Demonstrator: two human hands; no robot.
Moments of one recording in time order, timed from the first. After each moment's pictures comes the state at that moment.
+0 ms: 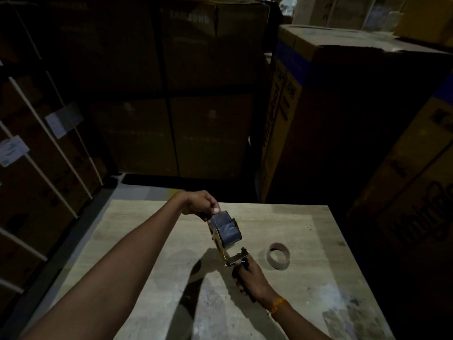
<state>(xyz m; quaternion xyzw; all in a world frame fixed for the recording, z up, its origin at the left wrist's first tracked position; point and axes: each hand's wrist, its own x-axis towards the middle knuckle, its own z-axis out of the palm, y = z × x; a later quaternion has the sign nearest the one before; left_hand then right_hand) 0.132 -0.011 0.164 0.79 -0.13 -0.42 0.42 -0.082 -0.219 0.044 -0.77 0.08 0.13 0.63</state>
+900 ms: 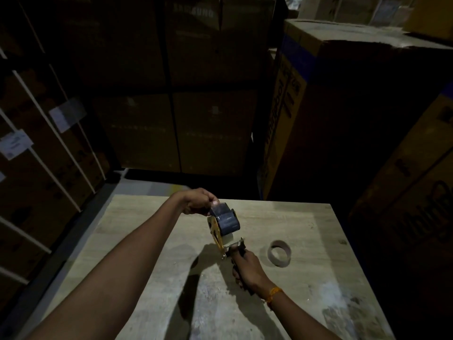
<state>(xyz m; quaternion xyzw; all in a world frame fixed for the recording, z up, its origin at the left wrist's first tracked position) 0.127 -0.005 0.155 0.75 -0.06 -0.41 0.51 -0.075 -0.201 0.080 -0.77 0.10 0.16 0.61</state>
